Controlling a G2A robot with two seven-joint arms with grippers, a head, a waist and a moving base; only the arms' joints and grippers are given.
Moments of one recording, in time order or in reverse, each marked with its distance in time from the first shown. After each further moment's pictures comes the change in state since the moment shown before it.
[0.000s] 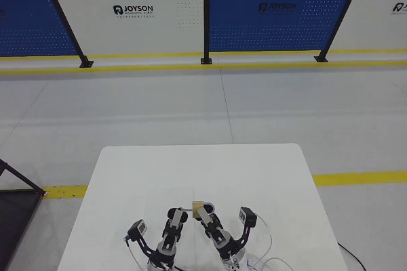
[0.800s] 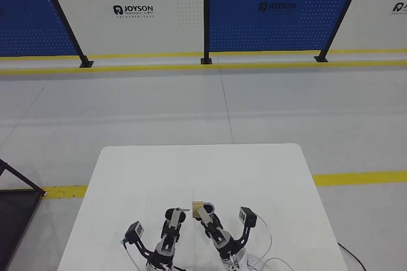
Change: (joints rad) left arm 0.002 0.010 0.010 -0.009 0.098 0.057 0.113; right arm 0.000 0.000 0.000 0.000 0.000 0.000 0.000
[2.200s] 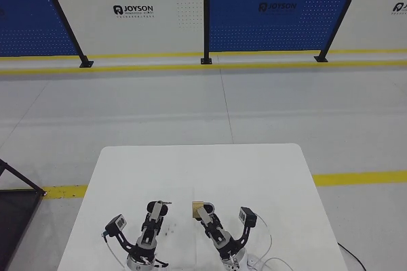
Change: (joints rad) left arm 0.054 0.077 -0.131 -0.102 -0.210 -0.049 -0.197; right arm 0.000 0.000 0.000 0.000 0.000 0.000 0.000
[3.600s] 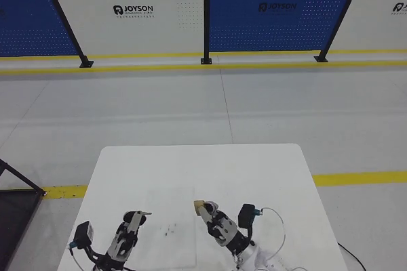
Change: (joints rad) left arm 0.175 0.056 -0.266 -0.093 0.293 0.001 0.044; right arm -0.153 0.088 0.174 -0.299 -0.304 0.408 0.206
